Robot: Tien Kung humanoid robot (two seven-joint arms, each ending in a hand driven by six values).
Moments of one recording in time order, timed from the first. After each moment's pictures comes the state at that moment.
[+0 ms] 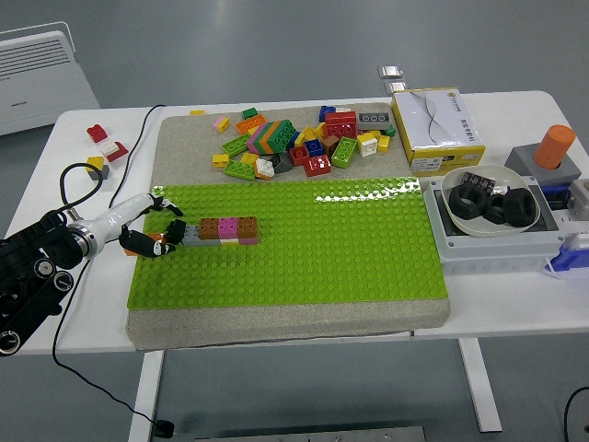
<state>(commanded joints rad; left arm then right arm) -0.55 0.39 -0.89 -1.03 1.67 -0.17 0.06 0.15 -0.10 2.27 0.18 -2.27 -0.01 -0.14</state>
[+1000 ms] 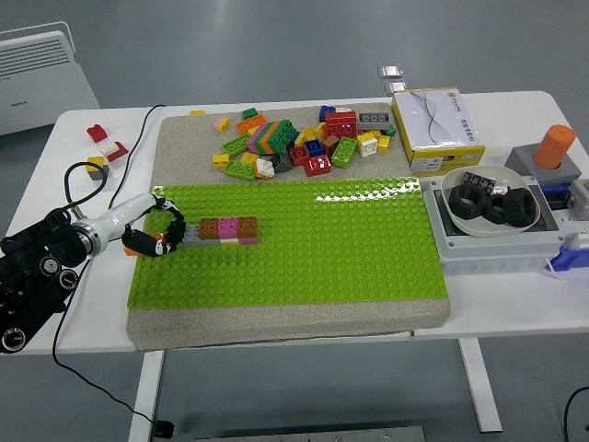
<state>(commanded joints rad) -0.57 0.38 -0.87 -1.00 1.67 -0.19 0.08 0.15 -0.10 2.27 0.18 -2.27 -0.01 -0.14</state>
